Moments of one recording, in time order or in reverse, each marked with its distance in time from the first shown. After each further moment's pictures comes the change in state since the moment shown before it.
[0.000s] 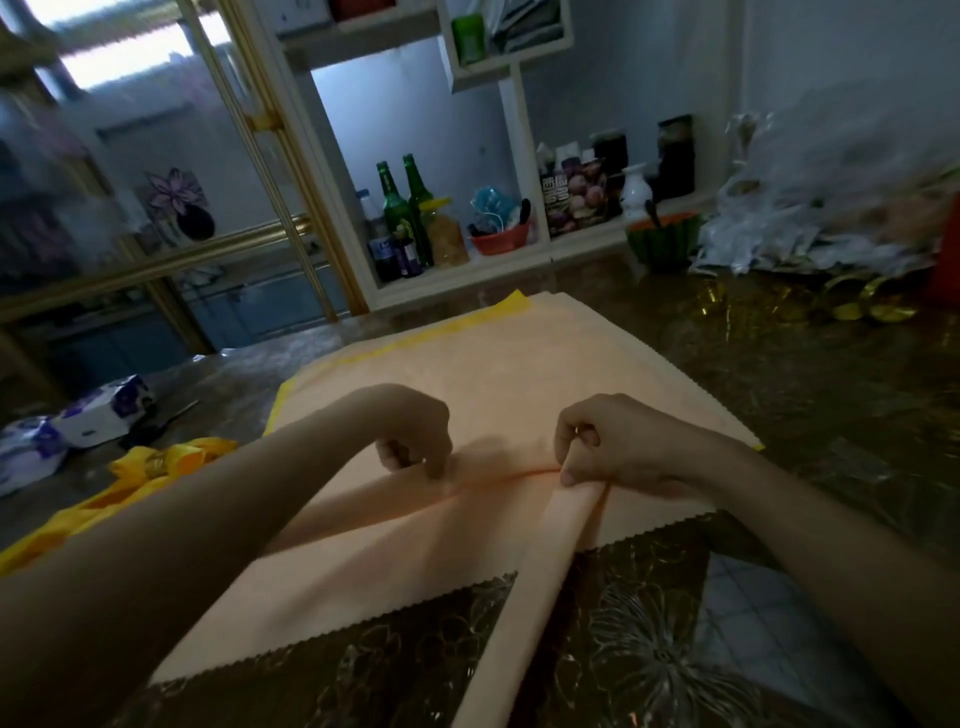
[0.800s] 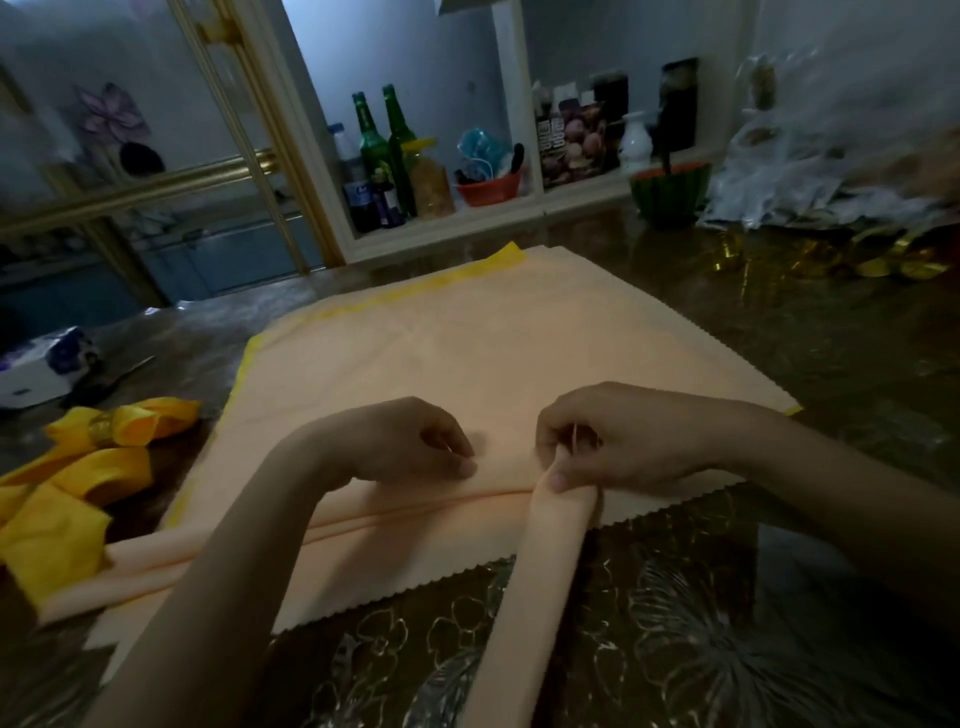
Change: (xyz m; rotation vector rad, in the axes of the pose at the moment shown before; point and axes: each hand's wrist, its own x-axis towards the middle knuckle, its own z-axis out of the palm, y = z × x) left_hand -0.014 -0.030 0.047 -0.400 0.062 0.358; right_hand -0.003 -0.031 0.008 -0.208 -0.293 -0.133
